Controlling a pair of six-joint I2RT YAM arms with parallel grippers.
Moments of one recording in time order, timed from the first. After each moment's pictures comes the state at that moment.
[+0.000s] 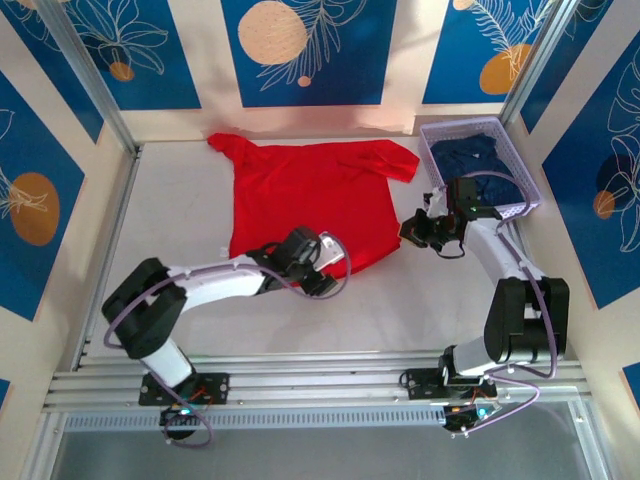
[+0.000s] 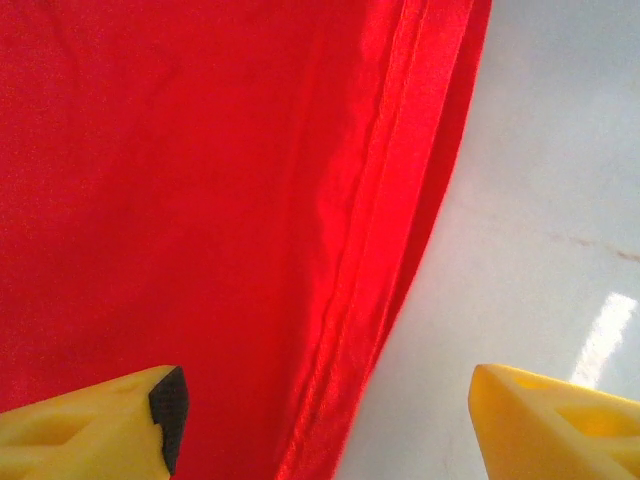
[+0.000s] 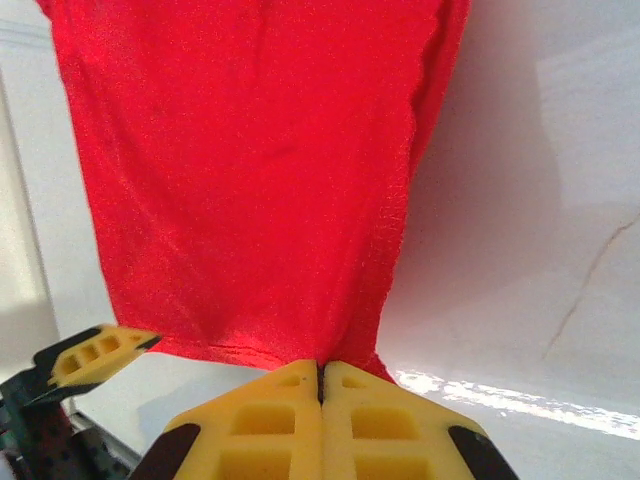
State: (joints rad) left arm -0.87 1.66 0.96 -0.15 0.00 0.19; right arm -0.01 1.44 1.00 -0.66 -0.61 0.42
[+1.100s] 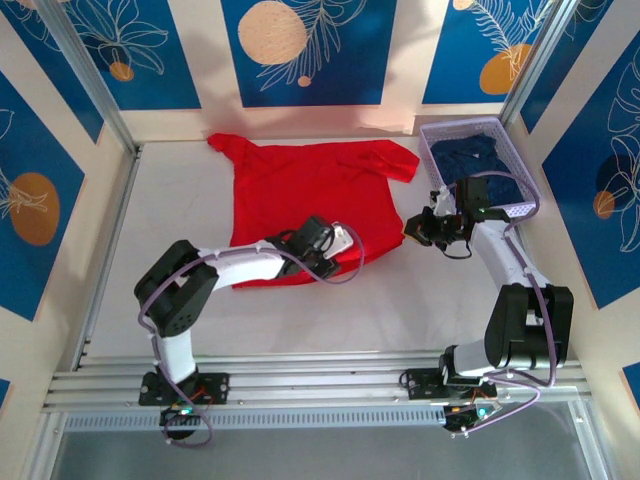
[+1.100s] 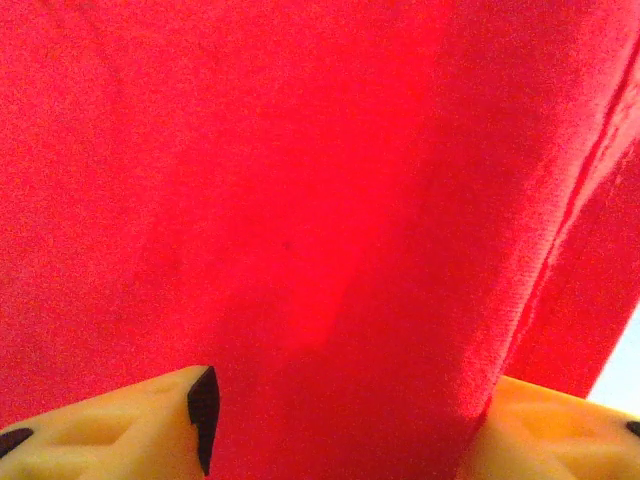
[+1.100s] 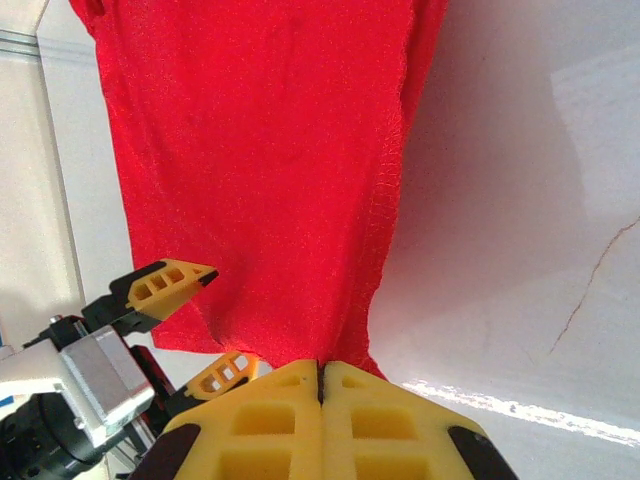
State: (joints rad) left arm -0.83 1.83 1.12 -0.18 -0.07 0.24; right arm -0.06 1.41 1.00 -0.67 -0.66 0.42
